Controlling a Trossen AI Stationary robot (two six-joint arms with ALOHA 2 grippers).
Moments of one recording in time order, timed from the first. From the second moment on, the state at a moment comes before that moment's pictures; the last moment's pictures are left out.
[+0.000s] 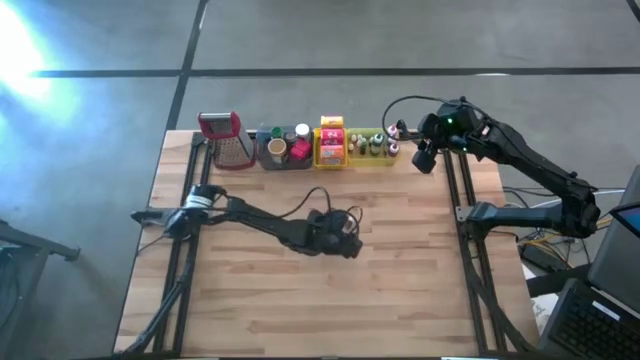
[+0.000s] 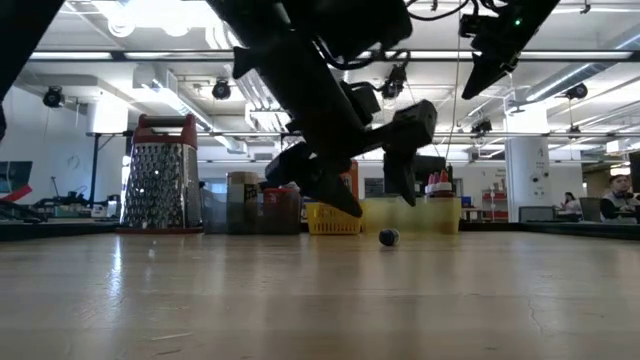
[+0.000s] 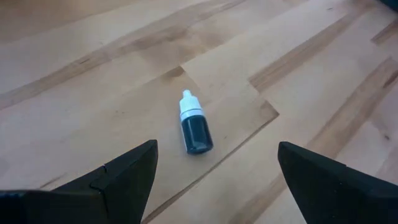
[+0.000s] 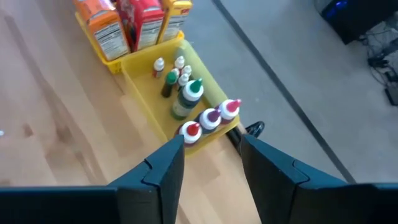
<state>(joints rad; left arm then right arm) -0.18 2.08 1.44 -0.23 -0.60 -0.97 -0.68 1.02 1.10 -0.85 0.13 -0.24</state>
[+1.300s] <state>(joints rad) -0.16 2.20 1.47 -0.19 -0.67 -0.94 -0.70 1.02 1.09 -0.80 0.13 -0.29</state>
